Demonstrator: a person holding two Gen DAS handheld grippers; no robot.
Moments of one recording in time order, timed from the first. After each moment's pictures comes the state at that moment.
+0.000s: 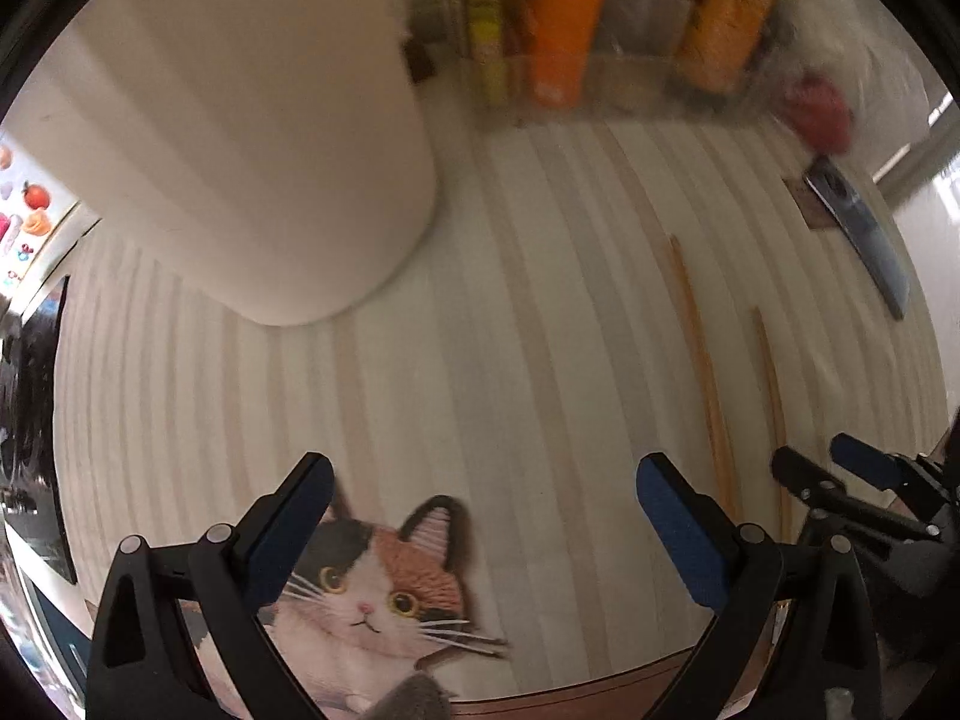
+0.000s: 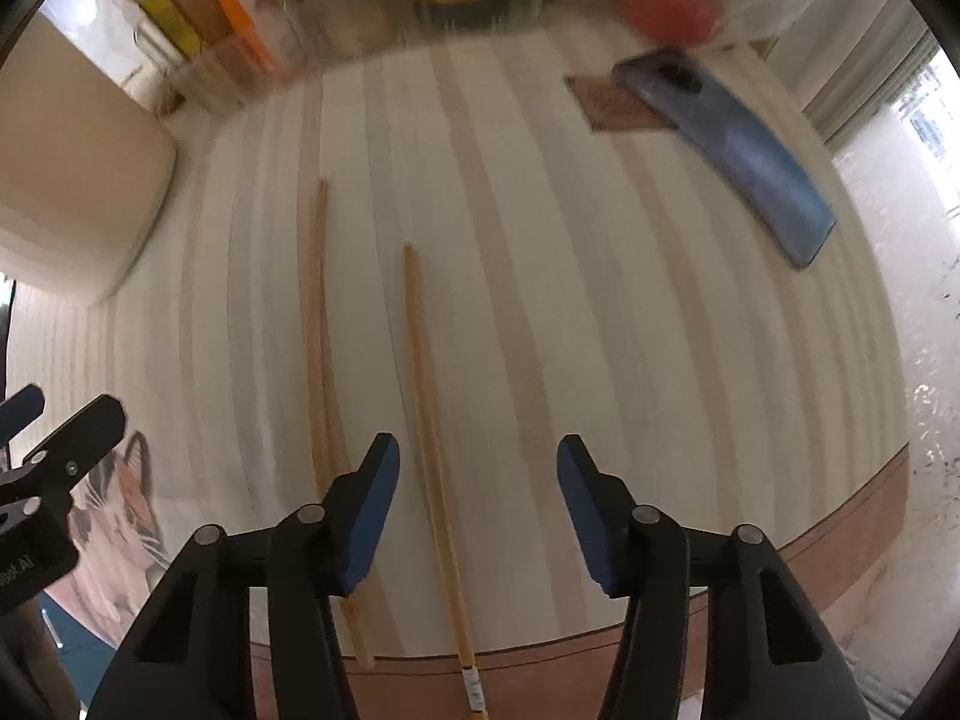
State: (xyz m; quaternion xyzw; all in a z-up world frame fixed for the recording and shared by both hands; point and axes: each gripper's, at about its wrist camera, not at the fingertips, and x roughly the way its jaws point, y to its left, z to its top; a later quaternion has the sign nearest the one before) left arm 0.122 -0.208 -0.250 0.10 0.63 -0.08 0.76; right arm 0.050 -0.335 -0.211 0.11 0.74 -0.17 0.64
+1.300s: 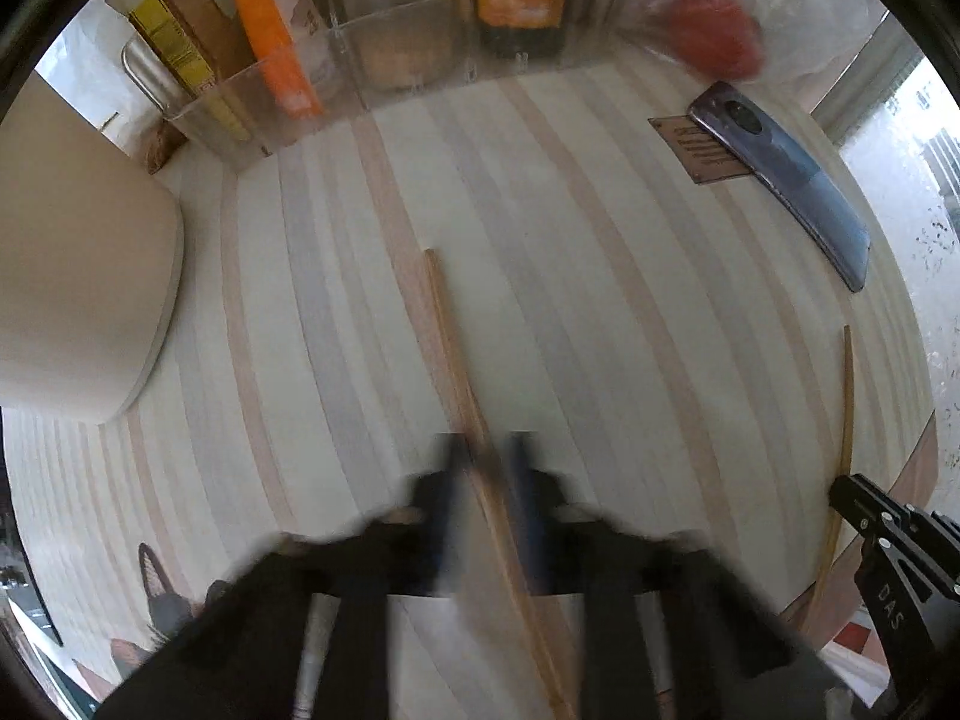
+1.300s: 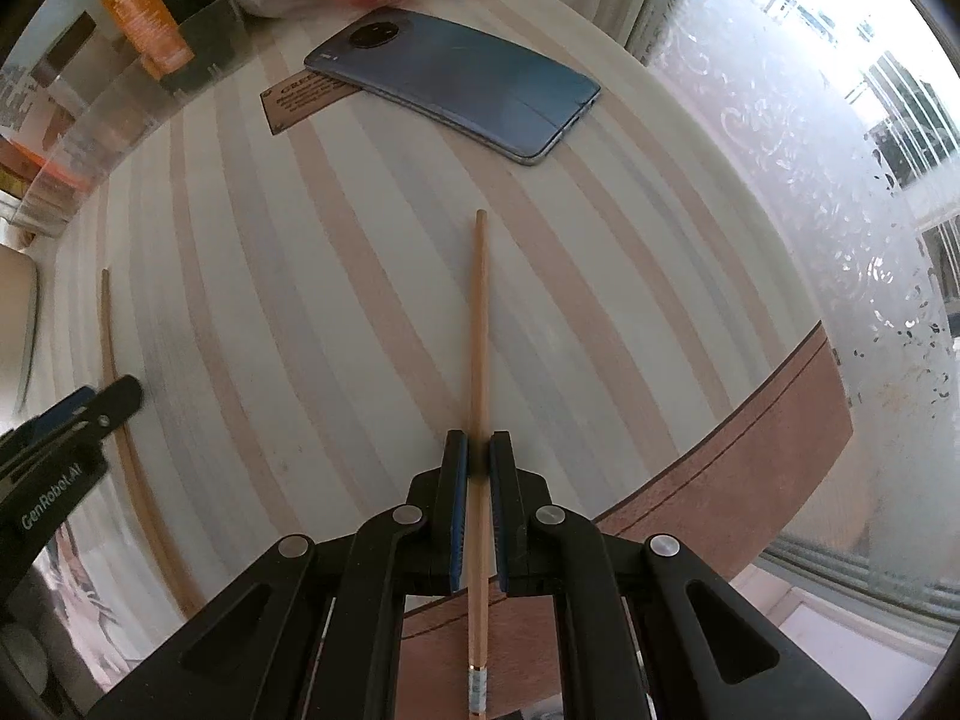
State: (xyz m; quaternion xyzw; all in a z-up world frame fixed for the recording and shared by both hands) left arm 0.114 -0.331 -0.280 0.13 0.64 -0.16 0.74; right arm -0.022 -0.436 -0.198 0.15 0.72 -0.32 0.60
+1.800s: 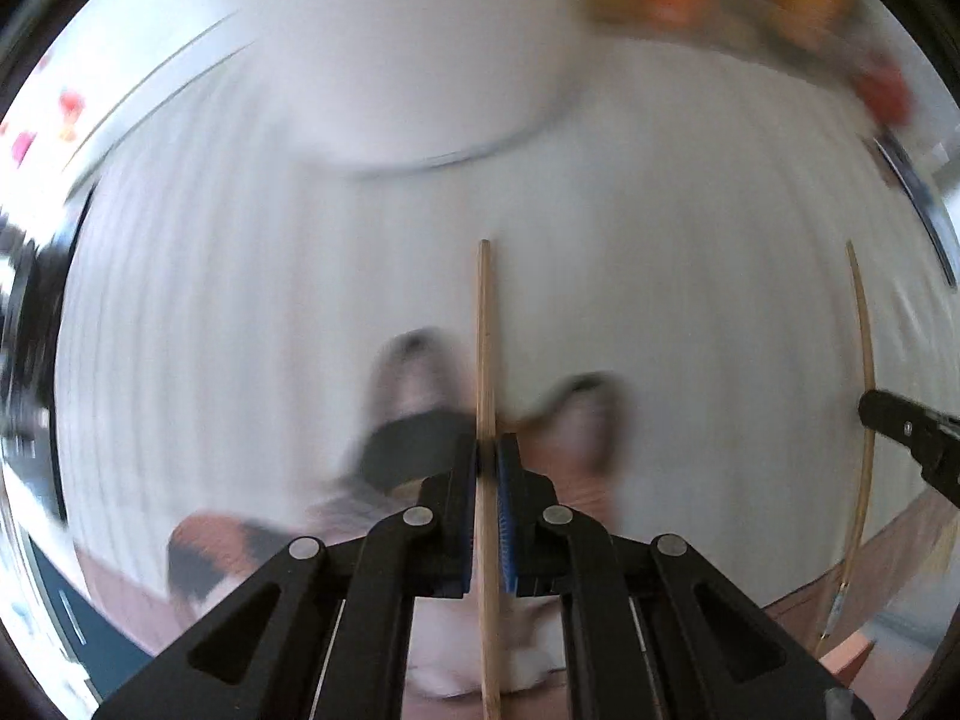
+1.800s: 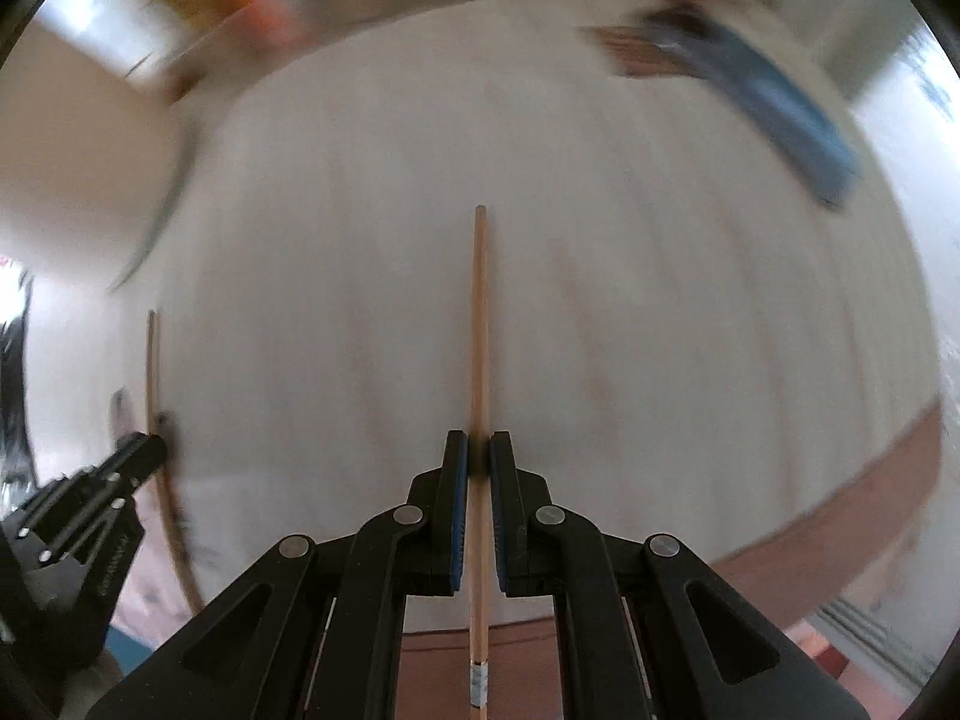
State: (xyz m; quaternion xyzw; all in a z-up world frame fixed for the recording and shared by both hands) left arm 0.067 -0.129 -0.281 0.07 0.66 -0.02 0.75; right arm 0.051 -0.311 -0.226 0.15 0.75 -0.15 0.62
